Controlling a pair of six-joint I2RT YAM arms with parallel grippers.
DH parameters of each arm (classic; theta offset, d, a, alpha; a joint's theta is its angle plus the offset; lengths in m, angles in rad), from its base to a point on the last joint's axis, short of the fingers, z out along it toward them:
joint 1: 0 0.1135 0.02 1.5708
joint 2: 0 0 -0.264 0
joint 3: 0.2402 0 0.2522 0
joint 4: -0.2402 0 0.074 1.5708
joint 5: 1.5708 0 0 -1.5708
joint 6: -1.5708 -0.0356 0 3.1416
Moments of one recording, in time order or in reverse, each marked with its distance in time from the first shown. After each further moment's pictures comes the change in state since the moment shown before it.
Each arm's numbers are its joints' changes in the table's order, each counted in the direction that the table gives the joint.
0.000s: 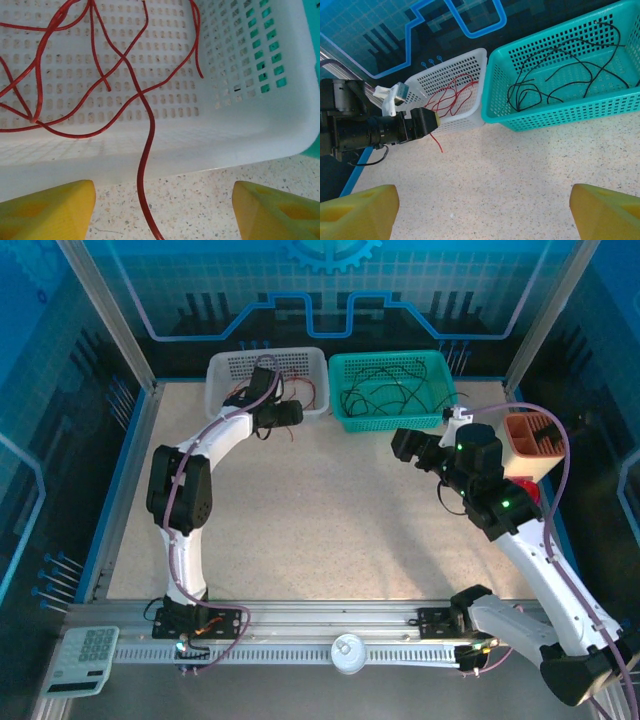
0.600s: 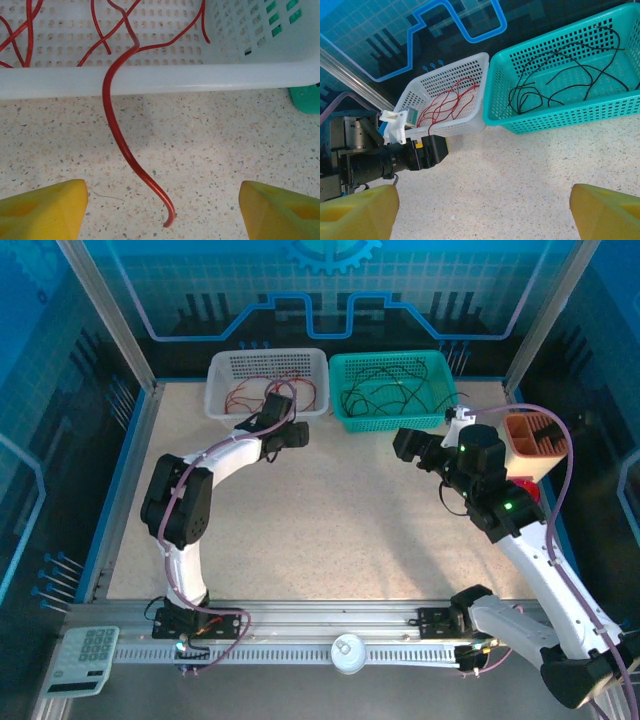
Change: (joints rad) left arm -0.097 0.112 -0.275 0.178 -0.159 -0.007; right arm -0.005 0.013 0.000 0.000 -0.002 0.000
